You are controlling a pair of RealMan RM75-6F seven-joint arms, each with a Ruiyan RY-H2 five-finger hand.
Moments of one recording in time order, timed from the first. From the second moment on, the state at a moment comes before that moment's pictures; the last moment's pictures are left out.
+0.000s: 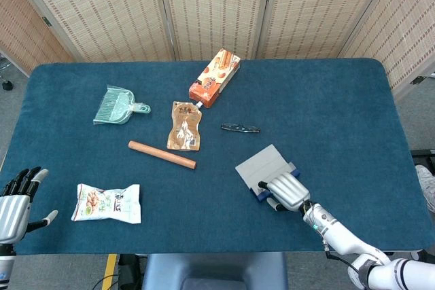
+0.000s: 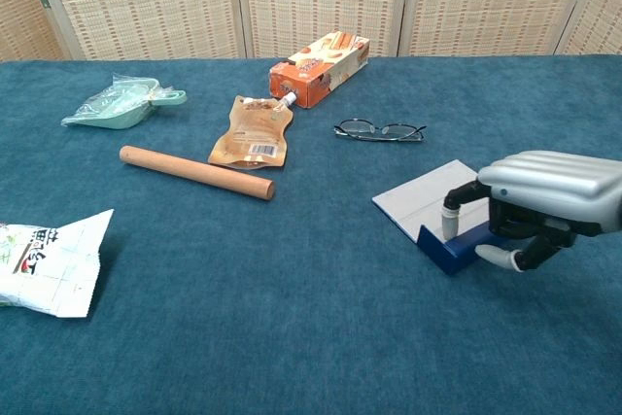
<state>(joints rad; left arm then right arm) -0.09 -1.15 -0.04 -1.59 1.48 1.49 0.14 0.56 -1.37 0.00 -1.55 -1.52 0.89 -0.16</state>
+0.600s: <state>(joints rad) -0.11 -1.15 -0.04 -1.61 1.48 1.46 0.17 0.42 -1.21 -0.01 -1.53 -1.48 1.11 -0.09</state>
